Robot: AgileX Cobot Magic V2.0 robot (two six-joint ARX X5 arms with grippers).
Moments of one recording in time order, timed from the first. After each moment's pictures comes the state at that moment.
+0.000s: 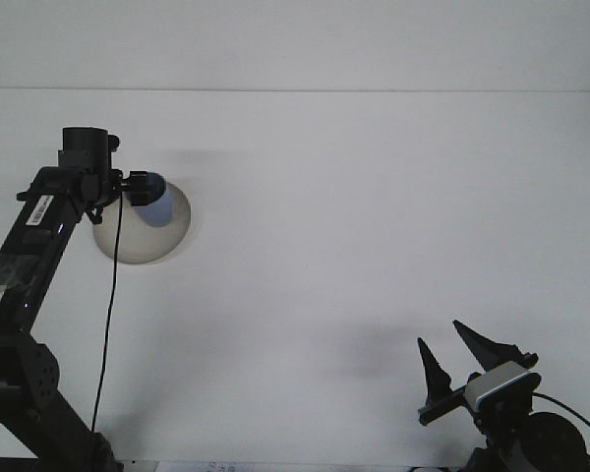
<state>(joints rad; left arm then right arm) 0.03 1.79 1.62 -0.63 -0.11 0.00 0.92 0.19 0.60 -0.60 0.44 0.14</state>
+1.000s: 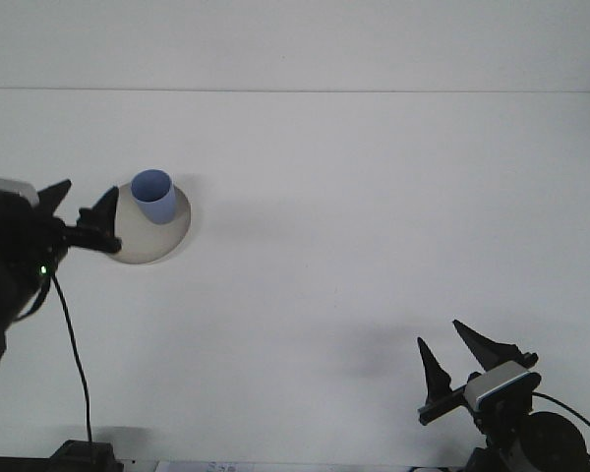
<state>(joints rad) -0.07 0.94 1.42 -0.59 0.16 -0.03 0.92 0.19 0.60 -0.60 0.44 0.13</state>
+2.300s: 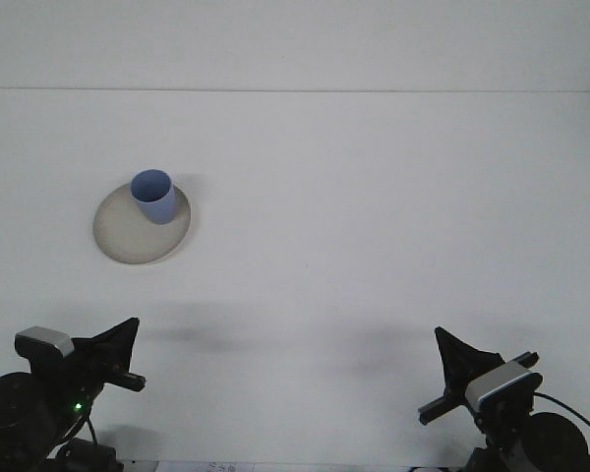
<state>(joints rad) -0.22 0.30 0.71 -0.59 0.18 -0.28 0.92 0.19 0.60 -0.58 0.44 0.13</state>
